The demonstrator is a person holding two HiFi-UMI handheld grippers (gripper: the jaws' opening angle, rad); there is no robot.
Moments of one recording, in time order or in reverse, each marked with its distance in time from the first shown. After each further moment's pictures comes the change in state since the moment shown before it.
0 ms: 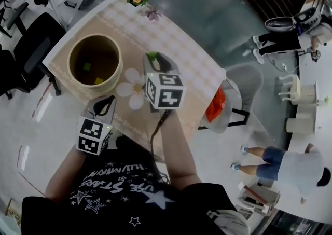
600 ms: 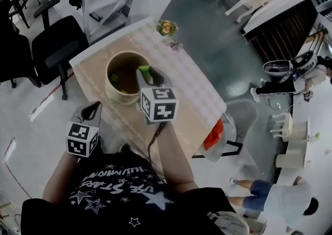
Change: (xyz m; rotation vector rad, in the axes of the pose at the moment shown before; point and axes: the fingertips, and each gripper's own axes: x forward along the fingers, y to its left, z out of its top) left arm -0.106 0.110 -0.025 -0.146 -0.101 0.242; right arm 0.011 0.145 0.045 -0.170 -0.037 0.190
